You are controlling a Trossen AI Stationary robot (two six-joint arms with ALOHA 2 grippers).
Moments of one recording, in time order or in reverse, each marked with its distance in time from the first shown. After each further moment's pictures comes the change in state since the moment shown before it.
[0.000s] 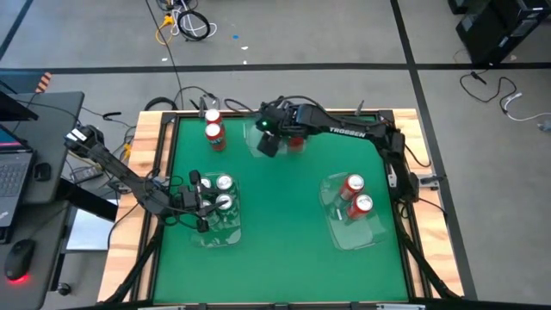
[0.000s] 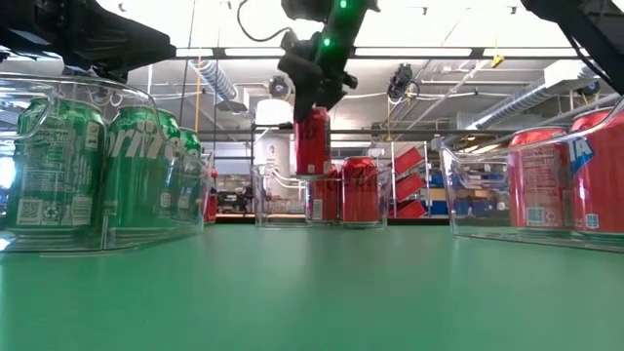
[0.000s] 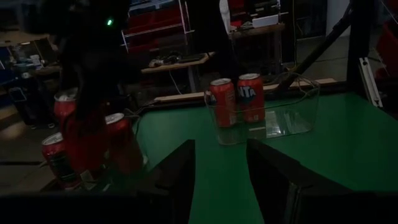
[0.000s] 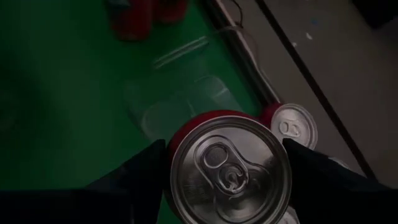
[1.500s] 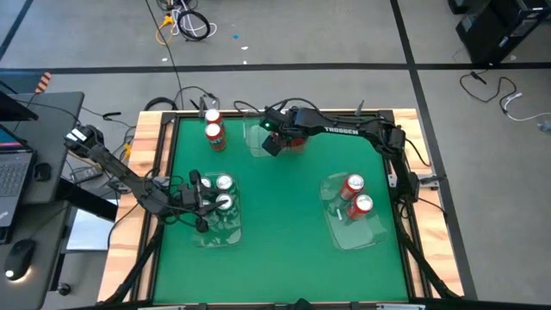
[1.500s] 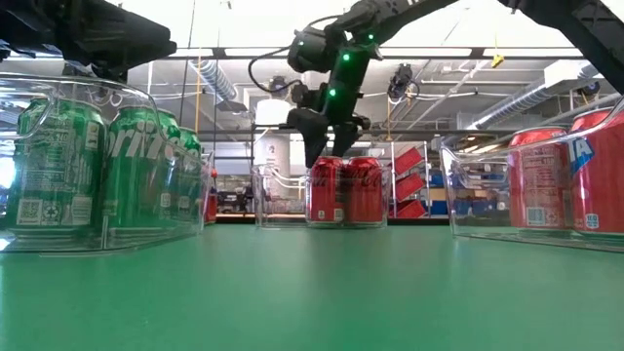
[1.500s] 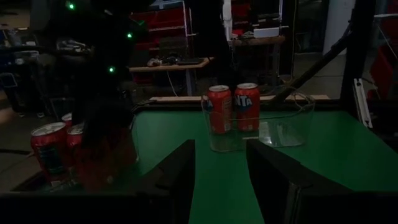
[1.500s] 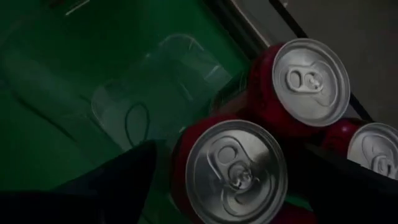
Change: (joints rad) left arm 0.000 0.000 0.001 0.028 0.000 -0.077; right arm -0.074 0.008 -0.241 0.155 0.000 0.098
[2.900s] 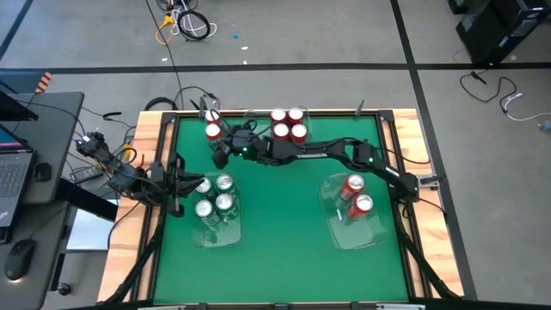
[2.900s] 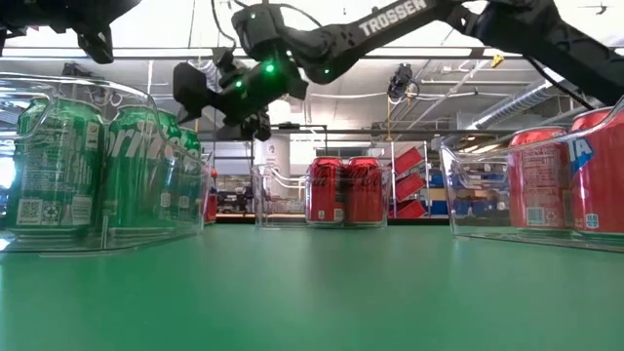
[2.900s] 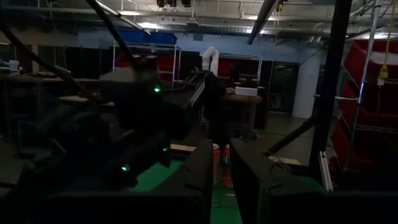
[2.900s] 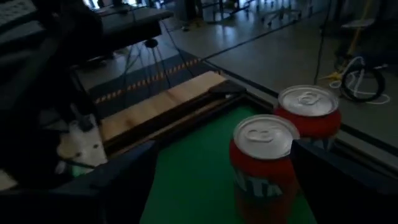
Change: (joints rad) left arm 0.000 -0.616 0.000 -0.325 0.092 0.058; right arm 0.164 0.319 0.200 0.935 -0.009 0.078
